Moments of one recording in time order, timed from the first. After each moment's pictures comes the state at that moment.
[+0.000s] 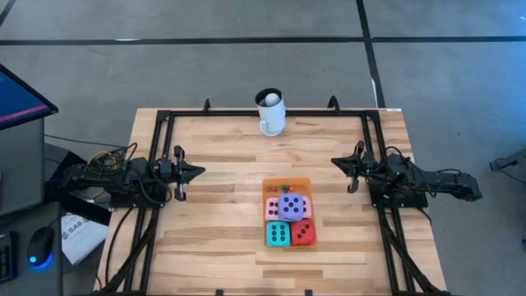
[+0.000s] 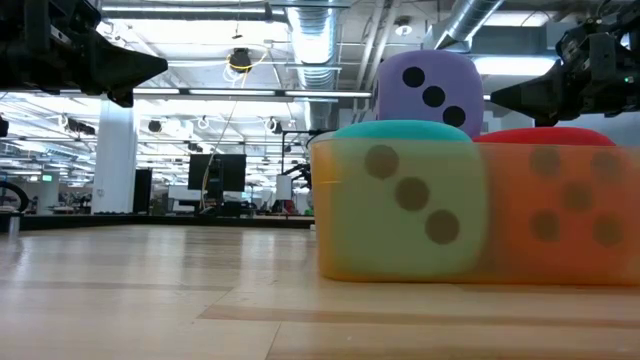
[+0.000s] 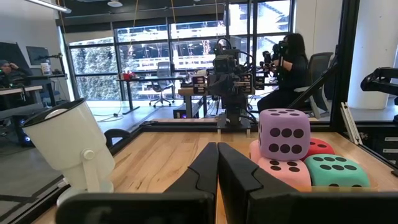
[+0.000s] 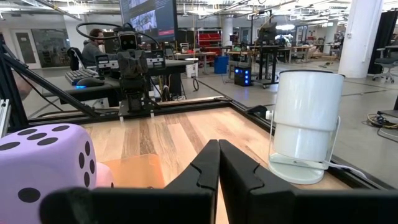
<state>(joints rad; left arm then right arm) -0.05 0.02 0.01 0.14 -0.22 0.07 -0.08 0.01 0.01 0.03 0.21 0.02</state>
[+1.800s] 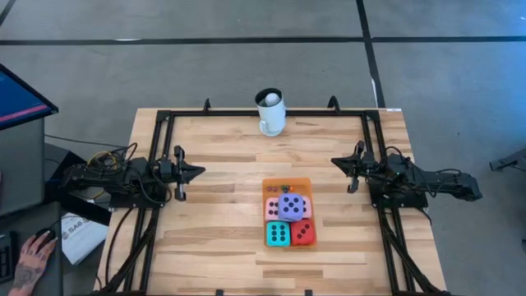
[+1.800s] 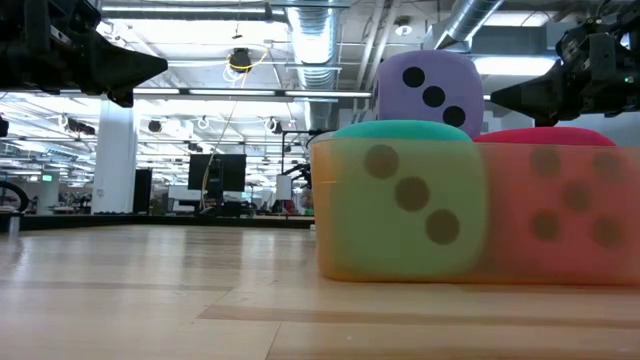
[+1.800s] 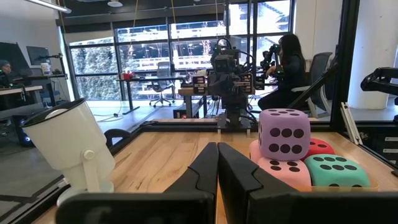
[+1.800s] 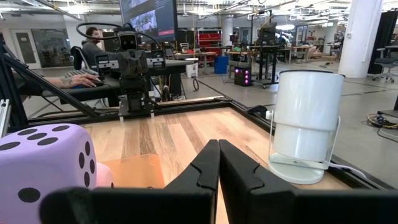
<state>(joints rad) -0.05 0.02 0.01 0.14 -0.22 0.07 -0.08 0.01 0.01 0.03 0.21 0.02</state>
